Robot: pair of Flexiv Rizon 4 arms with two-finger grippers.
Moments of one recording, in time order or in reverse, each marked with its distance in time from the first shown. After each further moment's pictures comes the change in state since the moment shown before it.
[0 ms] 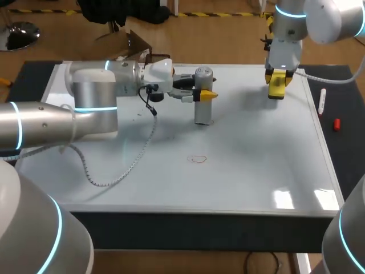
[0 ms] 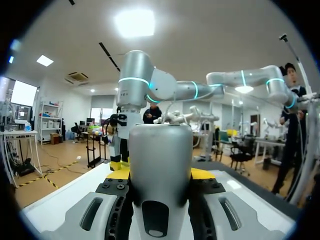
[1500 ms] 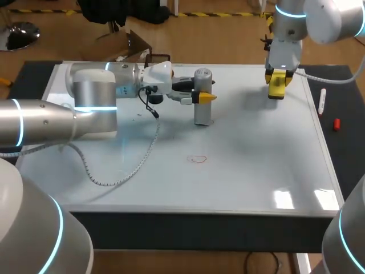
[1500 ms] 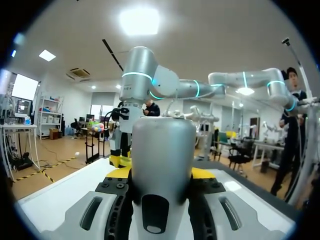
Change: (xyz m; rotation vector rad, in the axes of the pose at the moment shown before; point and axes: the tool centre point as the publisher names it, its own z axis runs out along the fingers) left arm -0.003 0.013 -0.004 -0.012 0.005 -0.038; right arm 0.000 0.000 0.000 0.000 0.000 0.000
